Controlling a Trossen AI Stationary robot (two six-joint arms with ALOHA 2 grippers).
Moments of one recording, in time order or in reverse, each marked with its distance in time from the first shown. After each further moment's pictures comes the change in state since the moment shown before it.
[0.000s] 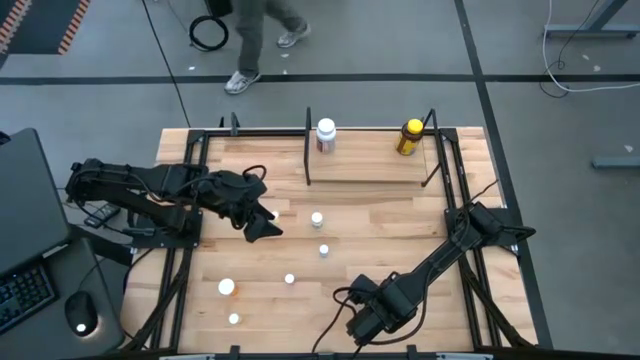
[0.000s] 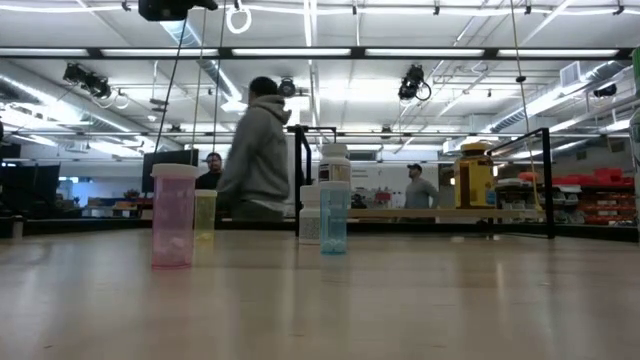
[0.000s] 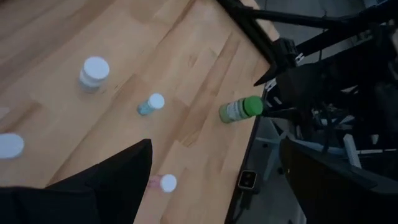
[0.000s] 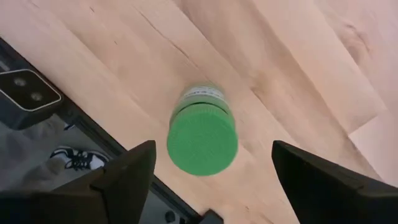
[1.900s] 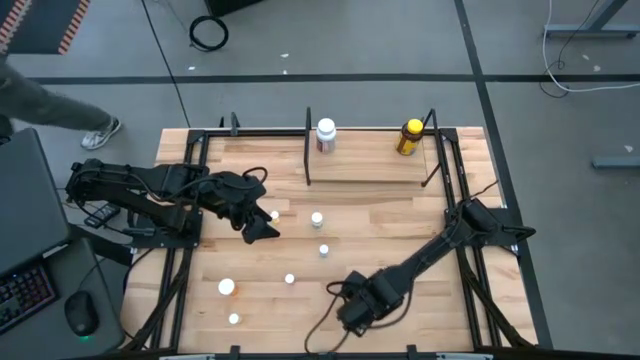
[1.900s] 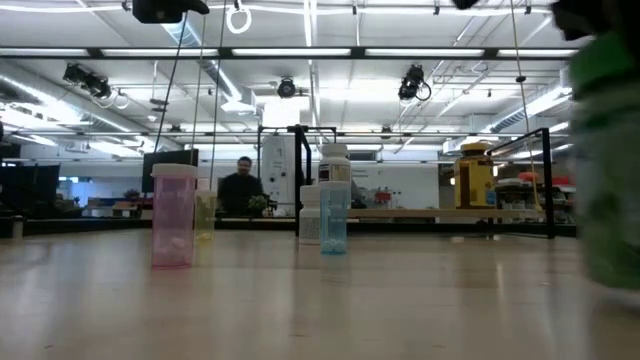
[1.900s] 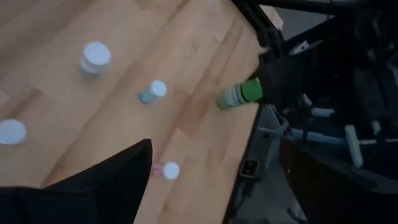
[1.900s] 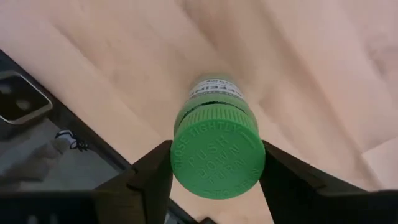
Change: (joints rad) left arm 0.001 0.000 0.000 -0.032 0.042 0.004; right arm -0.092 -0.015 -0.095 0.101 -0.105 -0.118
